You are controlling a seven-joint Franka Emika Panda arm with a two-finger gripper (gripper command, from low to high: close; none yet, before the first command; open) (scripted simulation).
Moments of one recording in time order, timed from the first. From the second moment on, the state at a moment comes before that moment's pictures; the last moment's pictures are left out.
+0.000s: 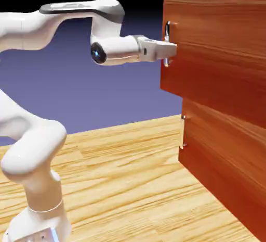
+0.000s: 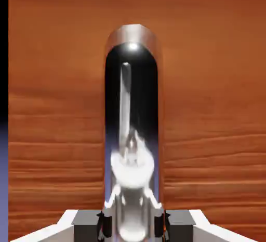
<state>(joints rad) -0.48 -0.85 0.63 -2.45 2.32 2.76 -1.10</state>
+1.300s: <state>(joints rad) -0.14 -1.20 -0.76 -2.57 0.87 1.61 -0.73</state>
